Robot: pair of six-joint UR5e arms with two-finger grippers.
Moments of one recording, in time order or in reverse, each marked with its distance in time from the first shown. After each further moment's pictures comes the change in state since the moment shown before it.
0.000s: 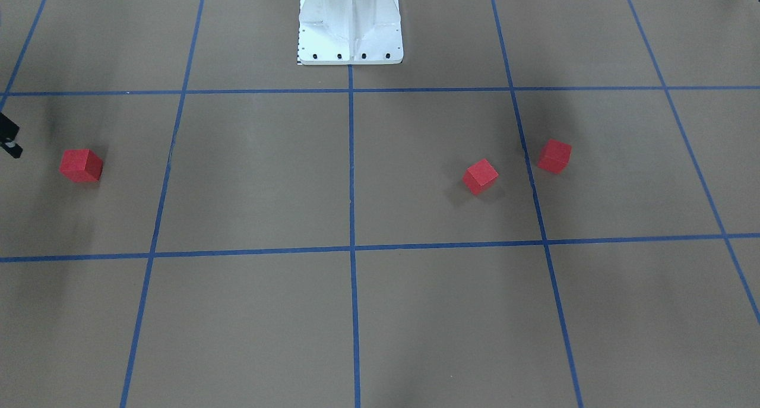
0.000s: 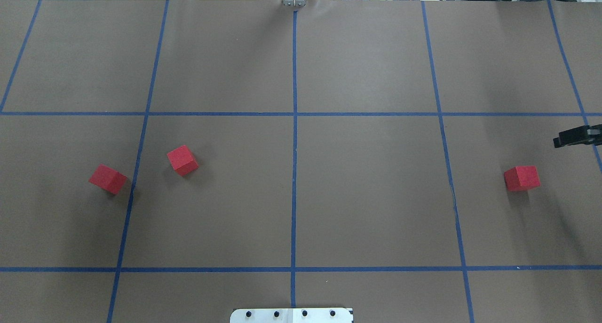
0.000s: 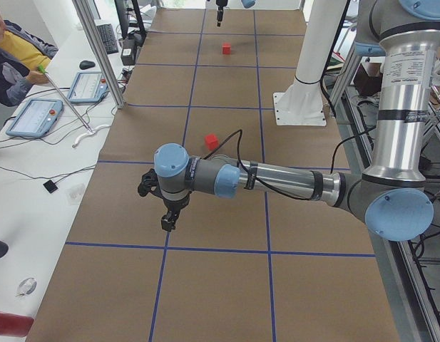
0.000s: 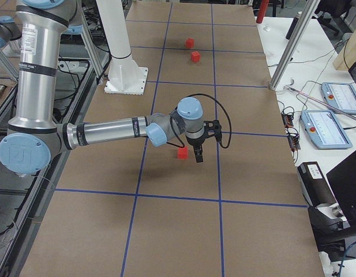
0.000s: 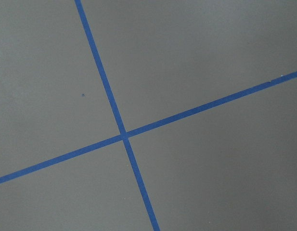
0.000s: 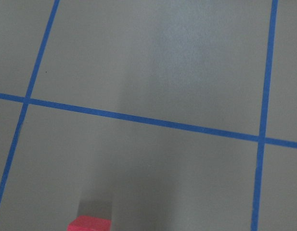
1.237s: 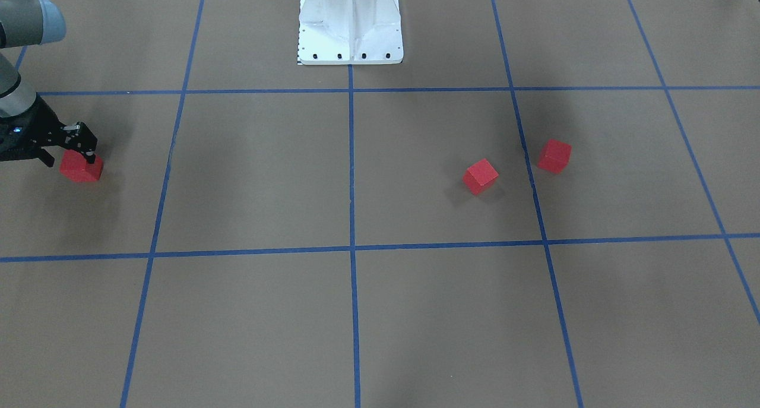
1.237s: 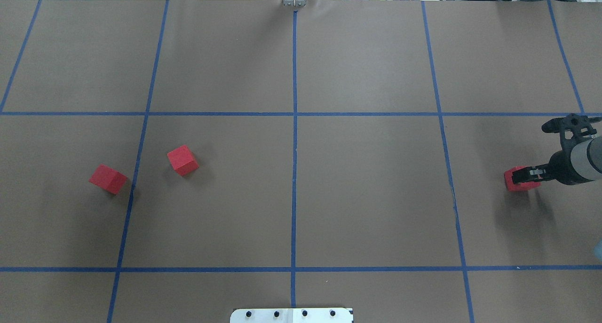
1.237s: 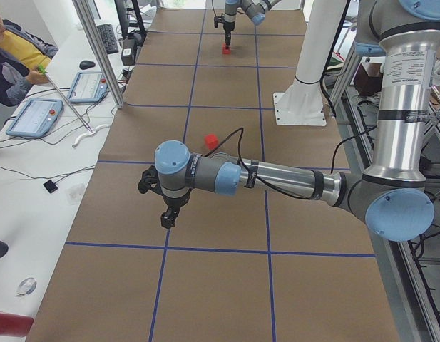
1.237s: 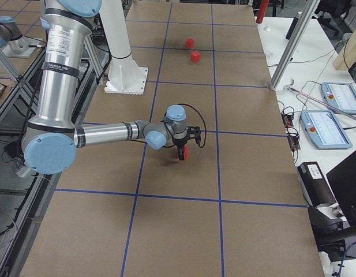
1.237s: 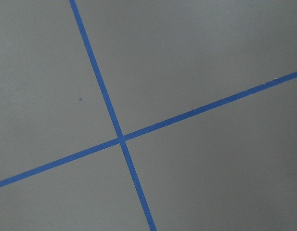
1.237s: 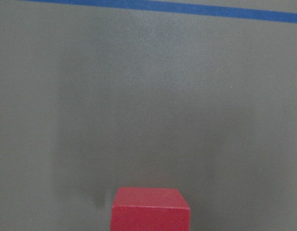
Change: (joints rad) left arm -0.001 0.002 -0.014 0.000 0.000 0.000; right arm -0.238 0.002 -0.096 0.117 -0.108 0.139
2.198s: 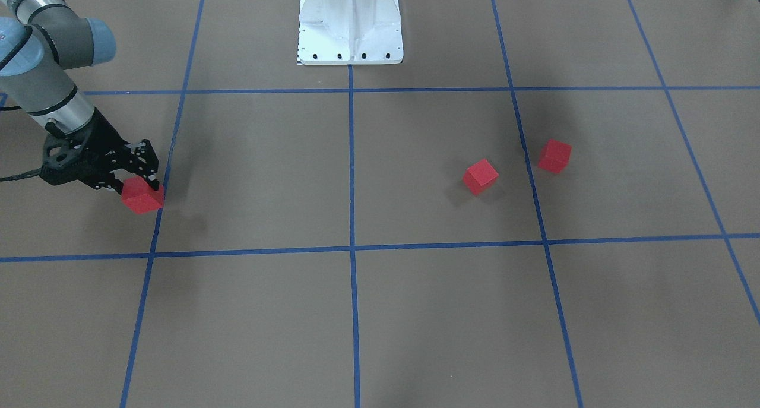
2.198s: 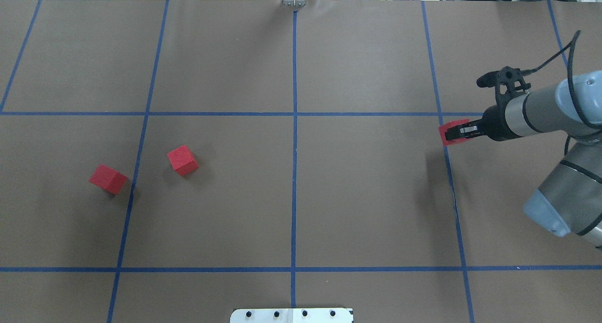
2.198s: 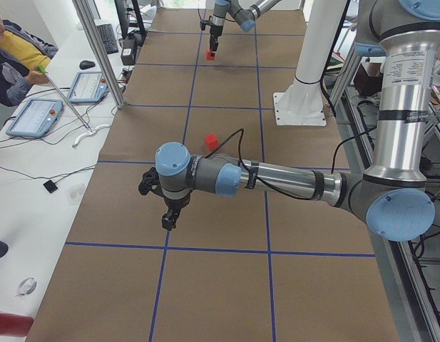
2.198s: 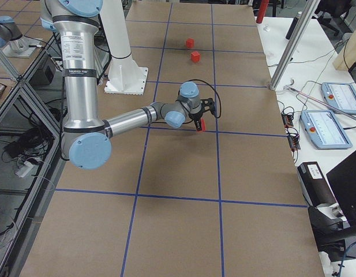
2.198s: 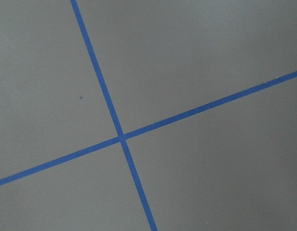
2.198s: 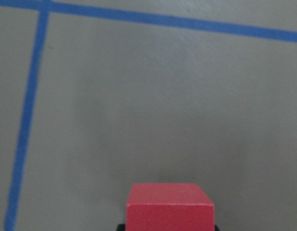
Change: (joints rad) left arm 0.001 0.005 0.004 0.000 0.000 0.000; right arm -0.025 0.331 -0.004 -0.019 -0.014 0.039
